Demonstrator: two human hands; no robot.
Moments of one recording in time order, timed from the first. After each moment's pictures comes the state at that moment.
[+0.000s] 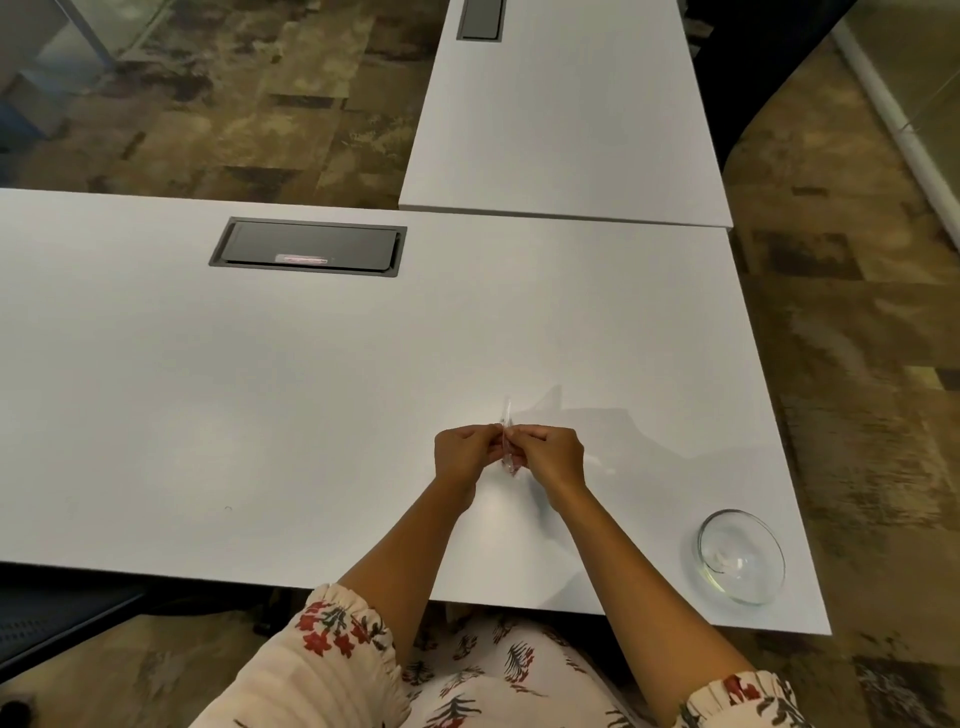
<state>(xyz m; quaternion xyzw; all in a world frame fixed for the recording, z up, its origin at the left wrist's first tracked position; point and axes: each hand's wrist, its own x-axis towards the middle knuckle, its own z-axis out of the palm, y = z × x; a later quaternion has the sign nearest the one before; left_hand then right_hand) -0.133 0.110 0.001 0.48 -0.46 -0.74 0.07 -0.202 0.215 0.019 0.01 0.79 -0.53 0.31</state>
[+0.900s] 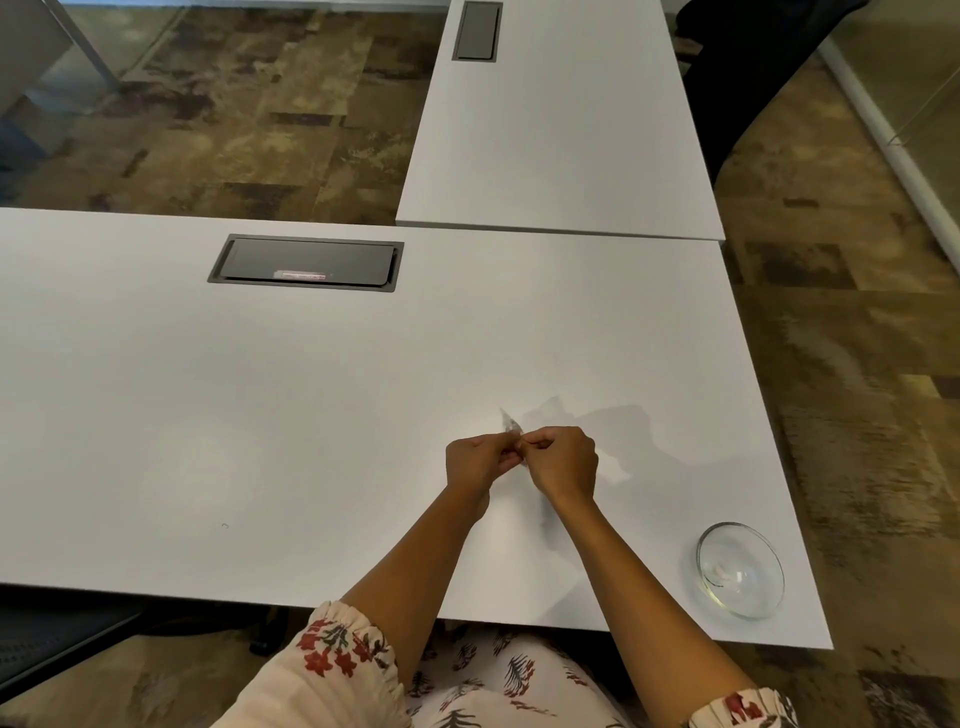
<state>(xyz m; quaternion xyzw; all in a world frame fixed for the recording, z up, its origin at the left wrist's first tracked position) -0.149 0.121 0.013 0.48 -0.42 -0.77 0.06 -0.212 0.216 0.039 -0.05 0.90 -0.38 0.21</state>
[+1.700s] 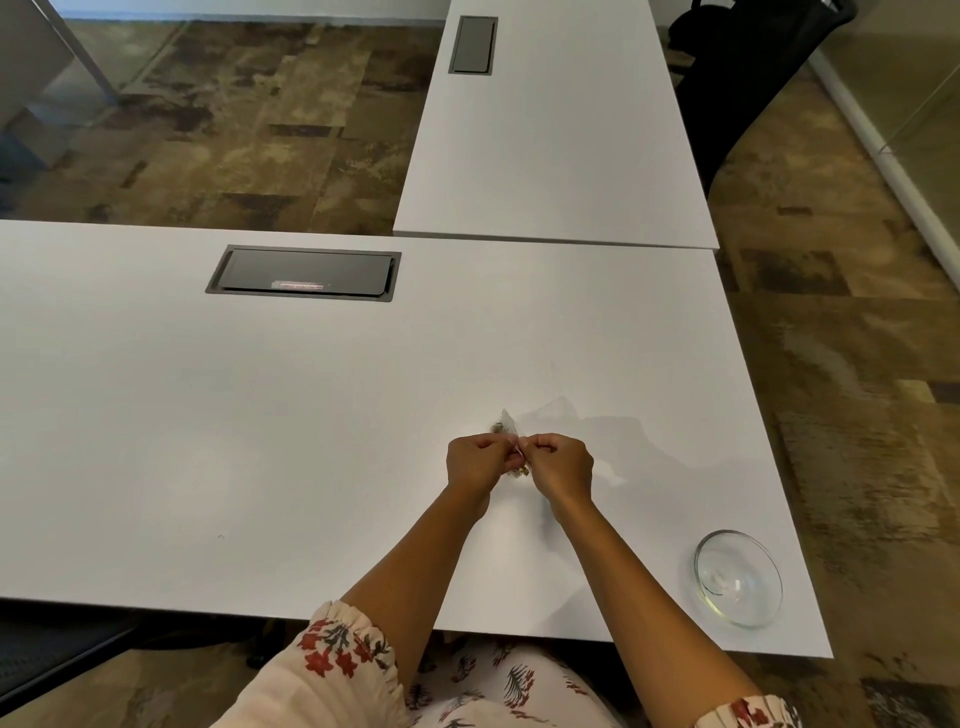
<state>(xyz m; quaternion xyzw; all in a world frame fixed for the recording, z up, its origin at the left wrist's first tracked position) -0.158 0.120 0.022 0.47 -0.50 -0.73 0.05 -0.218 0.216 0.033 0.04 0.84 -0.48 0.26</state>
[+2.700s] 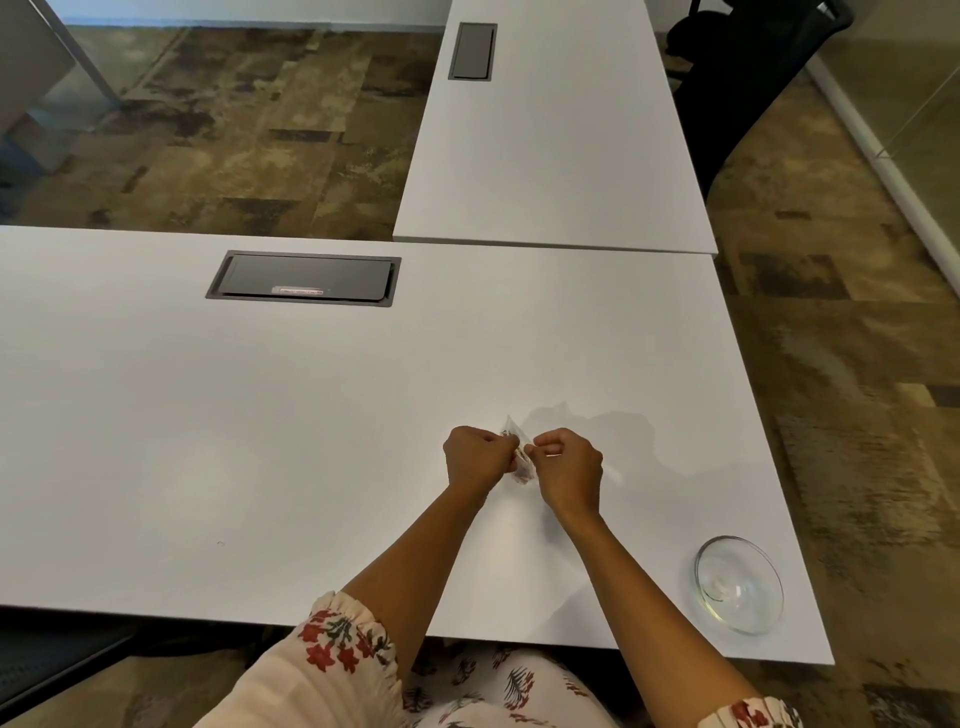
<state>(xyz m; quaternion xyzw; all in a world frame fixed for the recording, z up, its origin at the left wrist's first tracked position) -0.170 0.116 0.047 0.49 -0.65 -0.58 0.02 -0.223 0.224 0.029 -0.03 0.88 -0.44 0.17</state>
